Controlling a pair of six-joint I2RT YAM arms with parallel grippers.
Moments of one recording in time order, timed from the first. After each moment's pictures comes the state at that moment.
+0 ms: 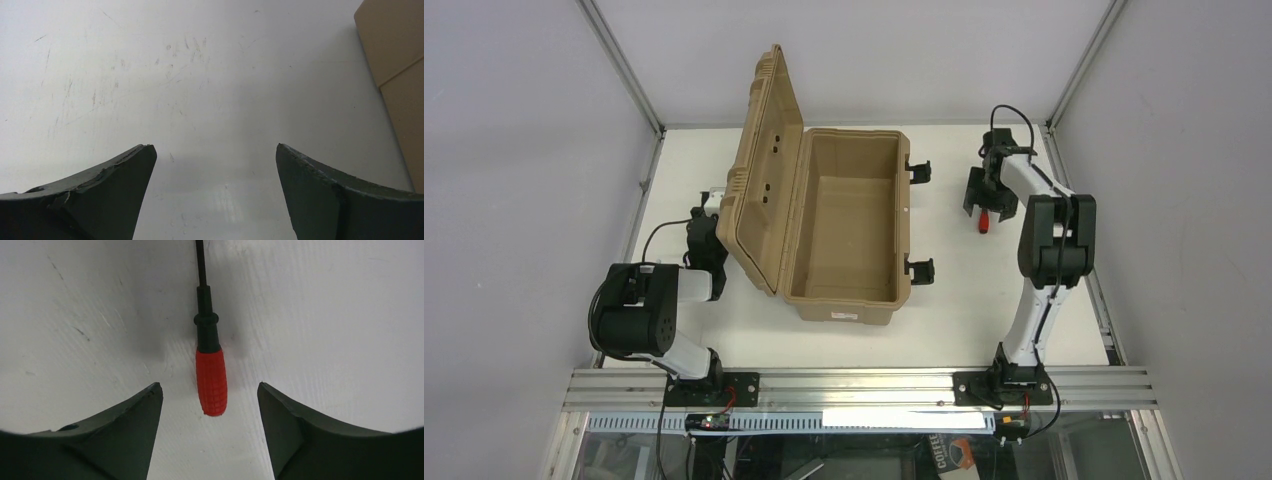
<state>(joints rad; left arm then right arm) -0.03 1.53 0.38 0.84 0.00 -0.05 0.02 1.95 1.50 -0.79 0.19 0.23</state>
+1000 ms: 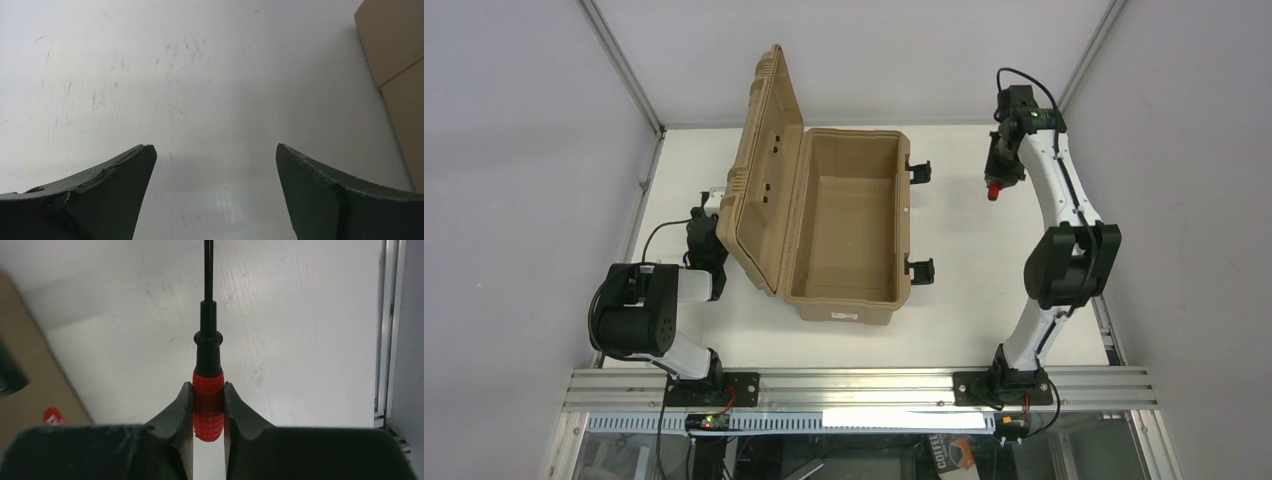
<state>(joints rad) -0.03 1.53 0.38 0.84 0.00 -0.05 0.04 1.86 1.75 -1.09 0.18 0.23</state>
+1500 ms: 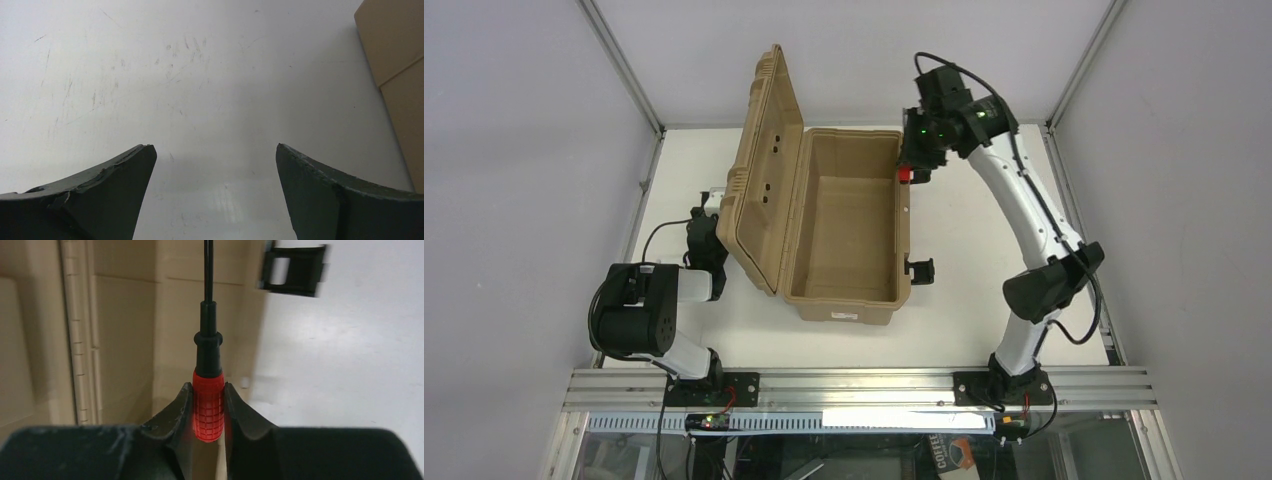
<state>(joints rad) -0.03 1.53 0.38 0.84 0.00 -0.05 0.44 1.78 2.12 -1.26 0.04 0.47</state>
